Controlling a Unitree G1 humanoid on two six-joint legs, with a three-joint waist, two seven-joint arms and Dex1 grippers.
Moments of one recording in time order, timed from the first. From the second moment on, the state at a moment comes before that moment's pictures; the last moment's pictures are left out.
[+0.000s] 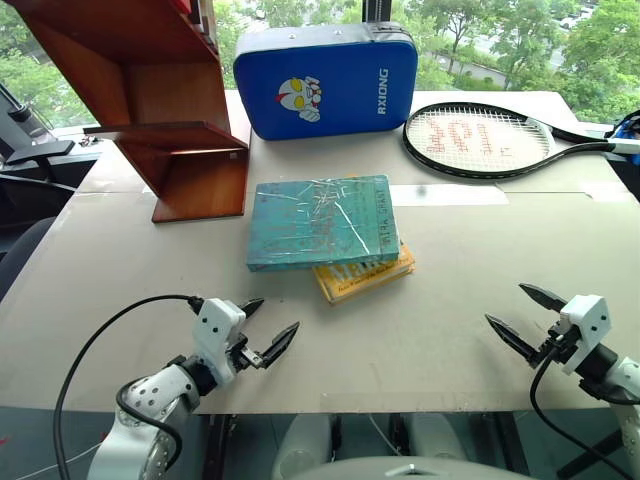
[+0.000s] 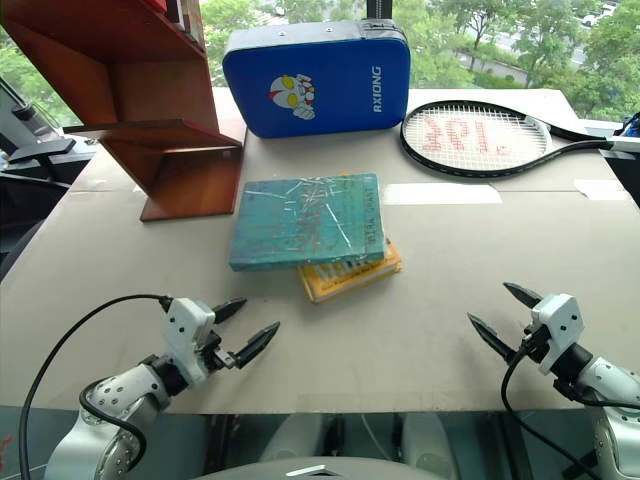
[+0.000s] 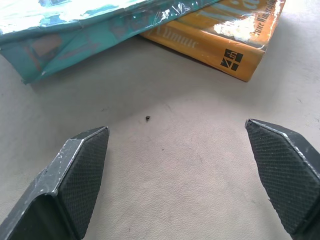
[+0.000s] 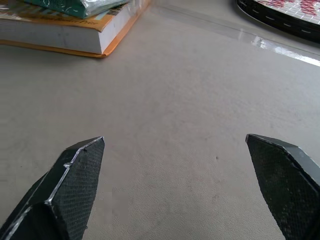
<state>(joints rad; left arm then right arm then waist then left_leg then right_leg) 0.36 0.46 0.16 -0.44 -0.45 0.34 -0.63 0.30 -0.55 -0.27 -0.14 0.41 -0.07 0.88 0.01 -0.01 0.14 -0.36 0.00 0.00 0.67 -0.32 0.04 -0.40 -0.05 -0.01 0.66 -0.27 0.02</state>
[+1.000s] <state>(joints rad) -0.13 0.03 0.25 -0.20 -1.61 0.67 0.45 0.23 -0.67 -0.34 -0.40 0.60 0.13 0.93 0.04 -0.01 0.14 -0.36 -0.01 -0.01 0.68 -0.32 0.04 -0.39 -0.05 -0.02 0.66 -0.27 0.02</state>
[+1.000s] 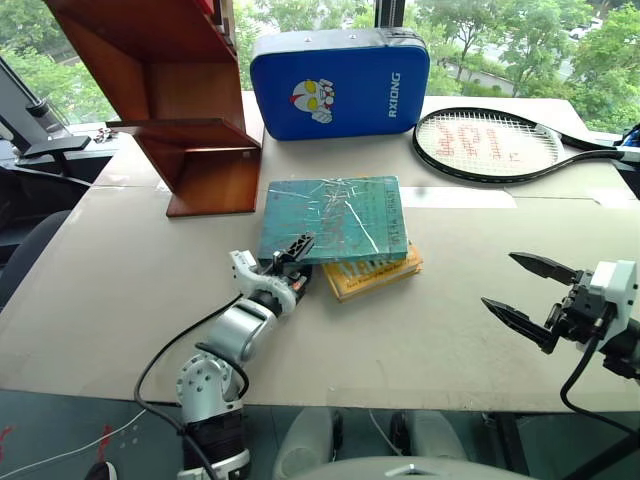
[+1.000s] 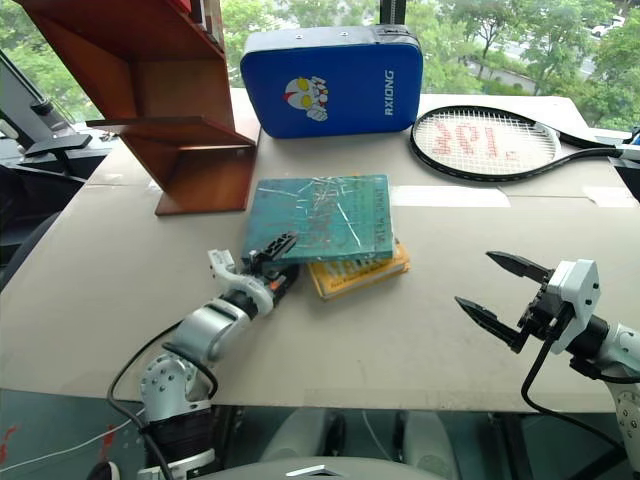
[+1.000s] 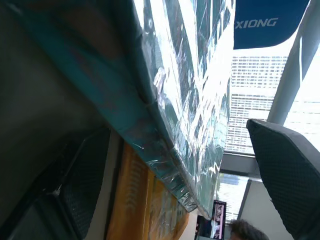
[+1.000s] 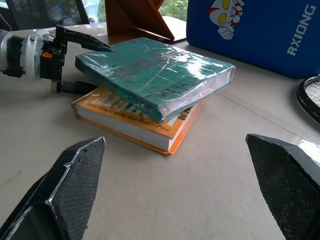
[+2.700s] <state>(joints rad) -0.61 1.27 -0.13 -0.70 0.24 0.78 -0.51 -0.42 -0.62 -0.31 -0.07 0.85 0.33 1.05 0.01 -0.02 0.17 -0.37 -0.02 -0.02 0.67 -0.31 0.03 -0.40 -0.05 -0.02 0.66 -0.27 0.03</state>
